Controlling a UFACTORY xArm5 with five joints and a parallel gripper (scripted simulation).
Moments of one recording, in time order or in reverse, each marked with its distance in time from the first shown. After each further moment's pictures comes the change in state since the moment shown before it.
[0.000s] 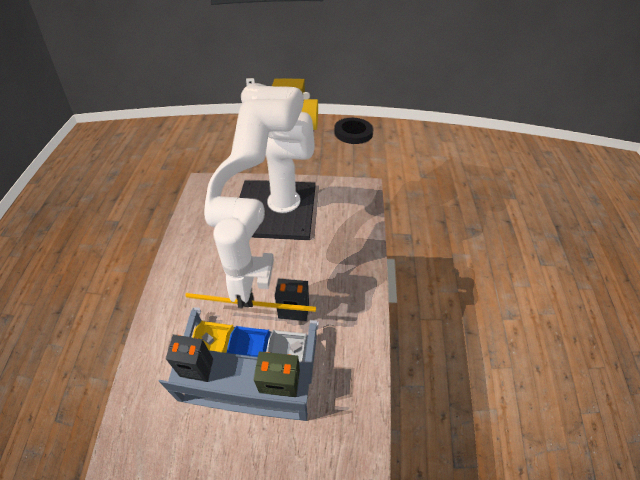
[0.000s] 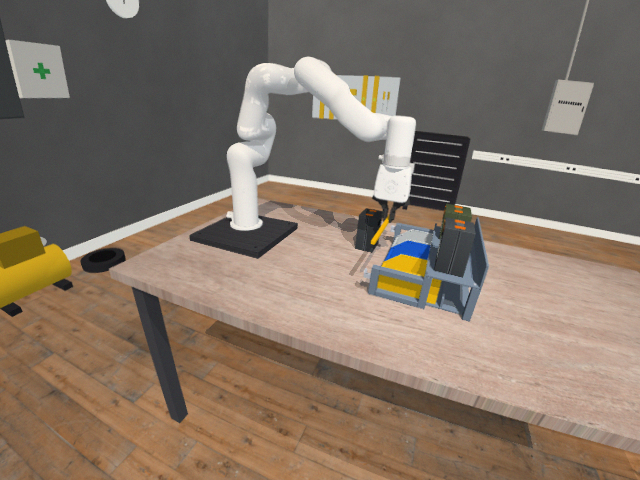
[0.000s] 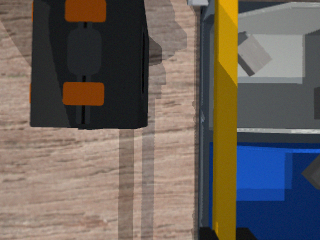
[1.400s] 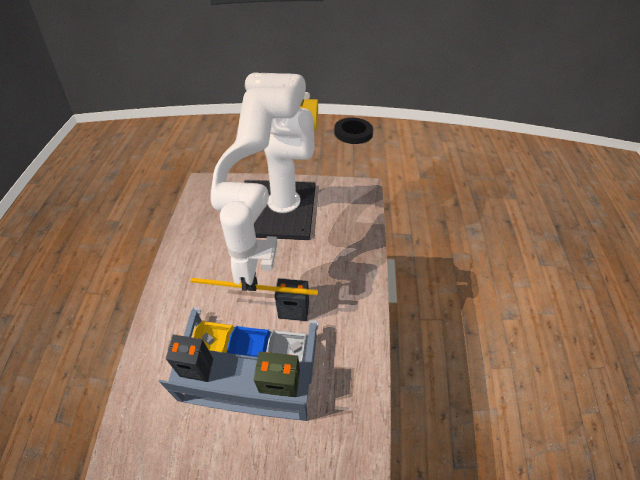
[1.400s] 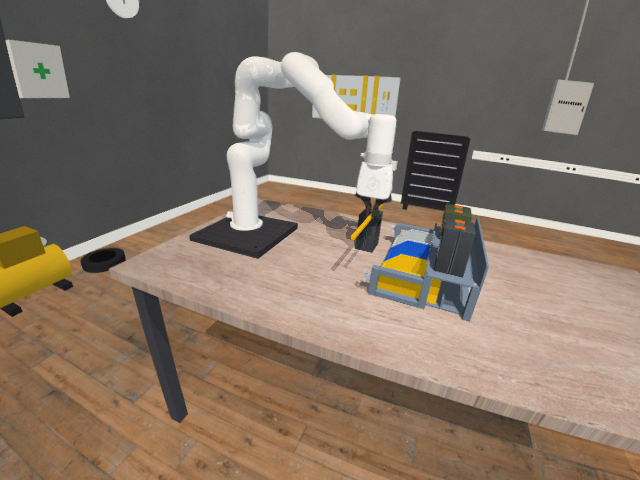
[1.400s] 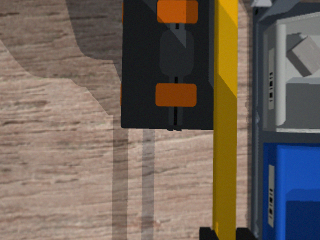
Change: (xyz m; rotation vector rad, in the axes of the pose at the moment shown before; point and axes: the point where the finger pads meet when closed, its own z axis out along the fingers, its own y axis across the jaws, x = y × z) arm 0.000 -0.054 0.000 0.002 0.000 0.000
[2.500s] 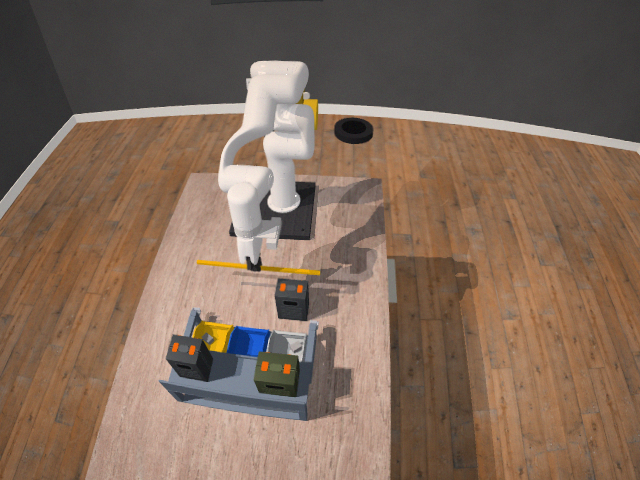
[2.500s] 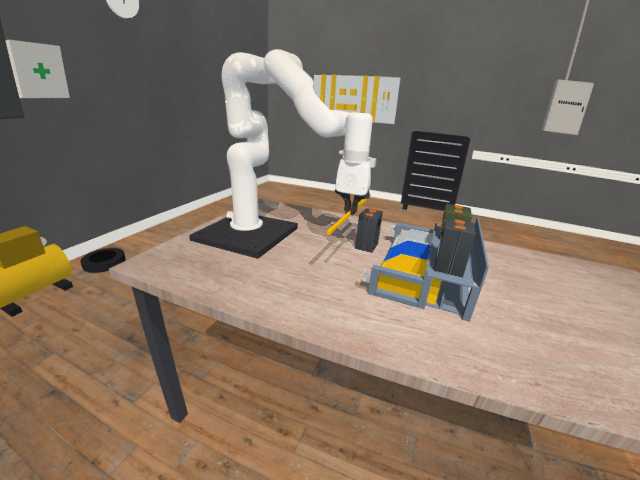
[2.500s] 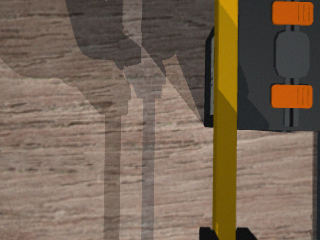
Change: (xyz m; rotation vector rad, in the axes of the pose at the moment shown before) arm 0.000 -0.068 0.000 0.000 0.000 0.000
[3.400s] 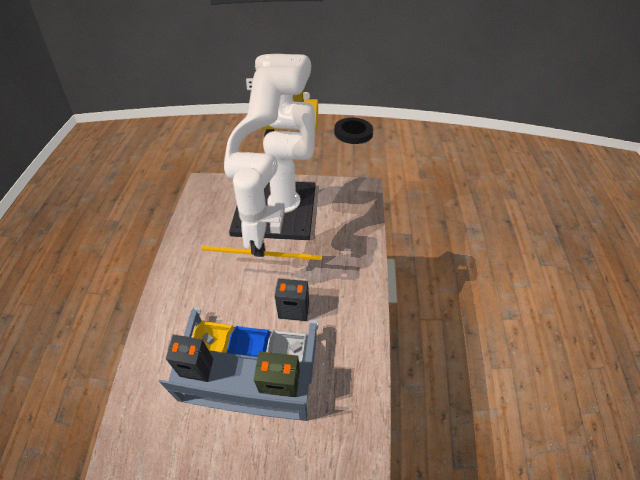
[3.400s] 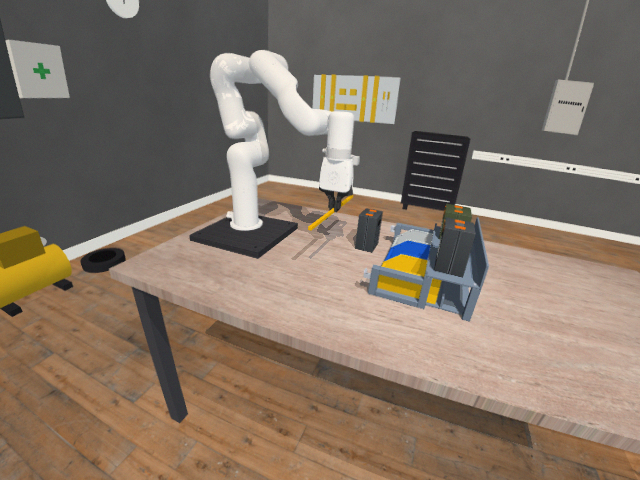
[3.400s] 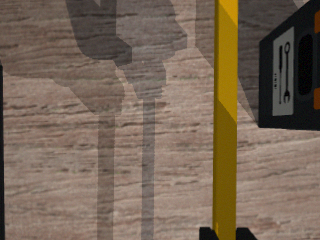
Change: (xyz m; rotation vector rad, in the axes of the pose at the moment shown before) arm 0.000 -0.056 0.000 0.000 0.000 0.000
